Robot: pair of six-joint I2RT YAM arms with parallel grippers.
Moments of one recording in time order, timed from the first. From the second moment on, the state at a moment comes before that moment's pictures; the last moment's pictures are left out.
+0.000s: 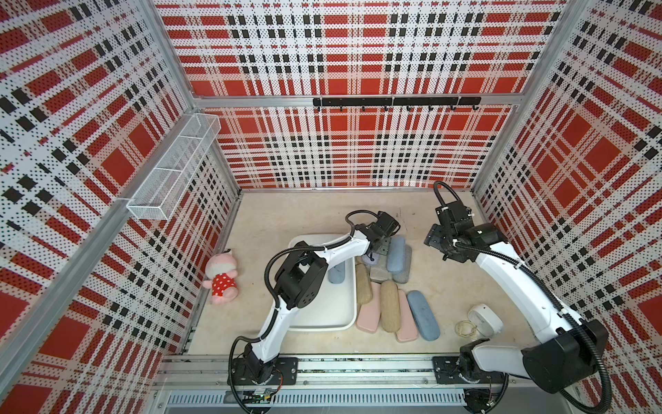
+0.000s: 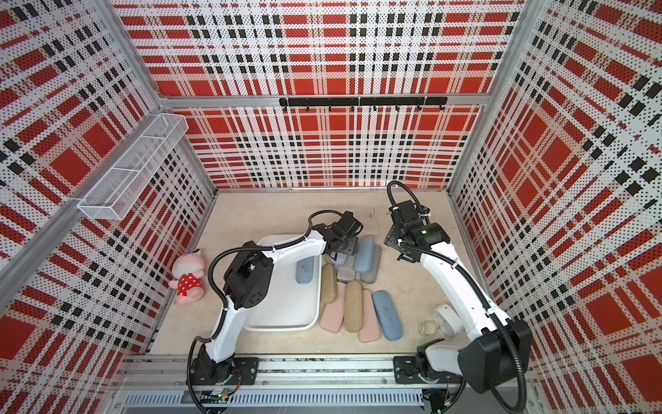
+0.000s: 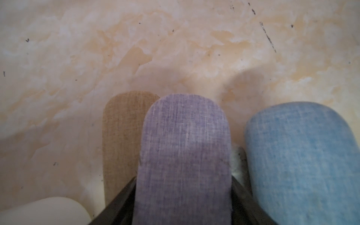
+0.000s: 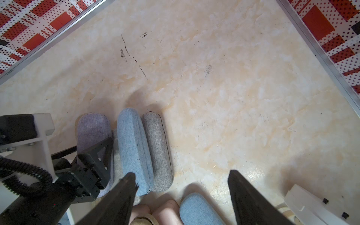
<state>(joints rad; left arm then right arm) -0.82 2.23 1.80 -0.58 -0.28 -0.43 0.32 1.30 1.27 -0.98 0.30 0.79</state>
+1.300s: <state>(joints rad) -0.38 1.43 0.98 -0.48 -0.12 -0.53 0.32 1.28 1.26 -0.97 0.28 0.76</state>
